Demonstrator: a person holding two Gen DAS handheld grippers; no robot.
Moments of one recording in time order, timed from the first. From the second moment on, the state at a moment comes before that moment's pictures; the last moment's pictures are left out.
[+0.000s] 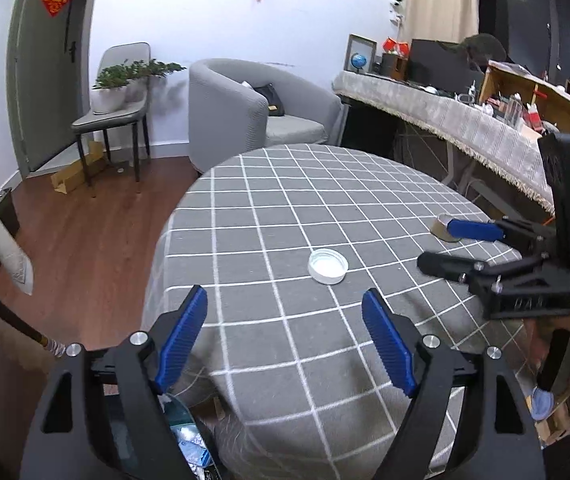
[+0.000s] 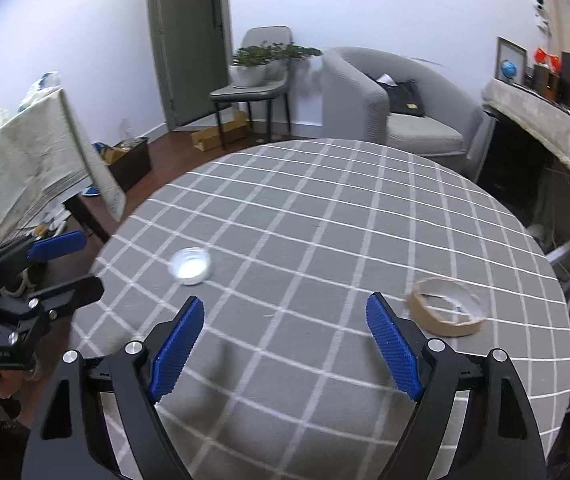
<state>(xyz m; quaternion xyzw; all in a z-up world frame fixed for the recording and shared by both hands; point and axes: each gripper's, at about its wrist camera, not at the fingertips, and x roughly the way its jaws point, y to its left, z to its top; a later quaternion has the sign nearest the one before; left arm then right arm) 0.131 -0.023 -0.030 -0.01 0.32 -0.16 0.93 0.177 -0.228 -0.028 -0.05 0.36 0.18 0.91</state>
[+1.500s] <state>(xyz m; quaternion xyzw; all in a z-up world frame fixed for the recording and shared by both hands) 0.179 -0.069 -0.049 0.02 0.37 -0.19 0.91 0.234 -0.301 -0.048 -0.06 0.42 0.11 0.90</state>
